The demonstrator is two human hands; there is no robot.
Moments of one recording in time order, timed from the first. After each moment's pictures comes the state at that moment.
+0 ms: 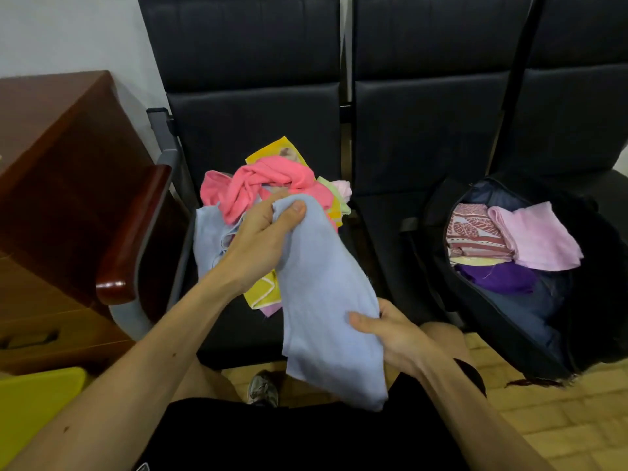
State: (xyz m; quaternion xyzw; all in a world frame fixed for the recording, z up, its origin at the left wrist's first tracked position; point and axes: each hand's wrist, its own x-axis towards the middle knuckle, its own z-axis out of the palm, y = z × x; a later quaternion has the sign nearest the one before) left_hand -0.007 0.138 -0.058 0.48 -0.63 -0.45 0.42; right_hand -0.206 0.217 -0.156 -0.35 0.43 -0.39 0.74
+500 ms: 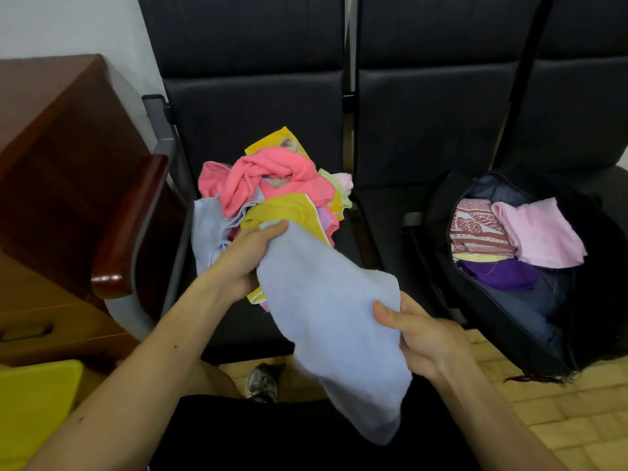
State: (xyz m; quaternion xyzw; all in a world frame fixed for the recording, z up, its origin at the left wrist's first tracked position) left_hand 0.012 0.118 -0.098 0.56 -0.37 -0.64 0.37; right_hand -0.212 0.225 -0.123 -0.30 0.30 -0.42 0.80
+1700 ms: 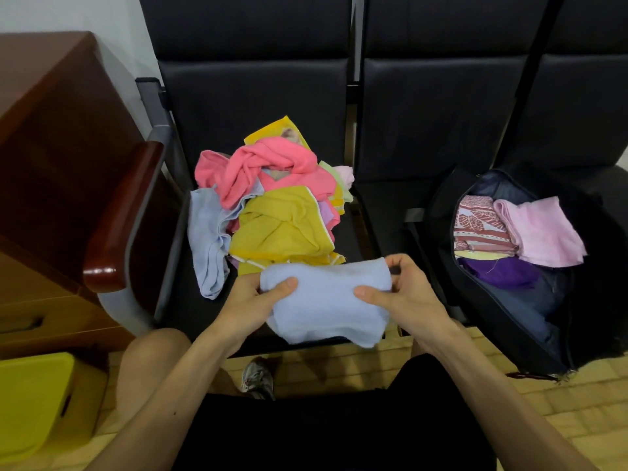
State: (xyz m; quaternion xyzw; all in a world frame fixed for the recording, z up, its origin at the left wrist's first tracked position) left_hand 0.032 0.160 -0.169 0.56 -0.46 -0.59 0.35; right_hand -0.208 0.195 -0.128 -0.44 0.63 -0.39 0.51
